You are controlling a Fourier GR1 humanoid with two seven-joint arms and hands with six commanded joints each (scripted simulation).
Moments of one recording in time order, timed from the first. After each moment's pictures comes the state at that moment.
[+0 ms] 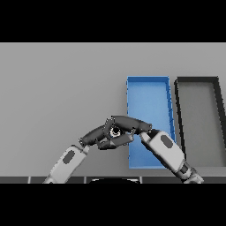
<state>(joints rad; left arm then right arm) -0.22 0.13 -0.55 -1.63 -0.11 -0.34 0.01 -0.51 -0.24 0.49 -1.78 -0.44 0.50 0.23</state>
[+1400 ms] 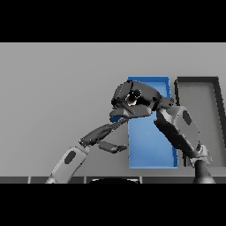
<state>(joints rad) -0.20 0.10 -0.53 -1.60 -0.14 -0.34 0.10 -0.89 -0.37 0.26 -1.77 -1.00 0.22 0.41</state>
